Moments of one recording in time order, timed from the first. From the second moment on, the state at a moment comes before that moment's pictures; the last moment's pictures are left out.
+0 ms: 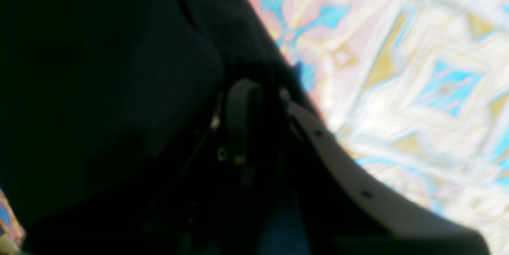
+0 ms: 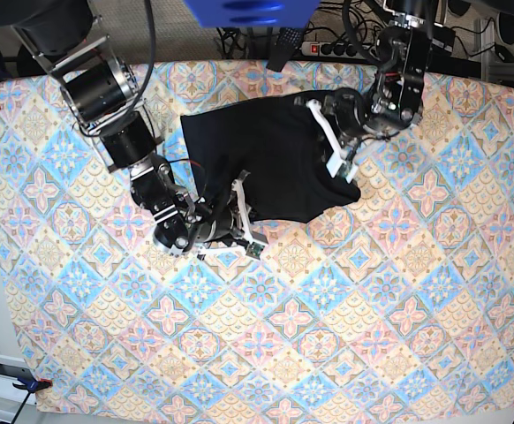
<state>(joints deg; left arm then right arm) 14.6 -10.9 6.9 95.3 -21.6 -14.2 54.8 25.3 7.0 -32.1 52.5 8.3 41.1 -38.4</state>
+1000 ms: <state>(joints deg) -4.1 -7.1 6.2 87.6 -23.4 -14.7 51.1 -3.6 22.2 -10.0 98.1 7.4 41.0 -48.3</state>
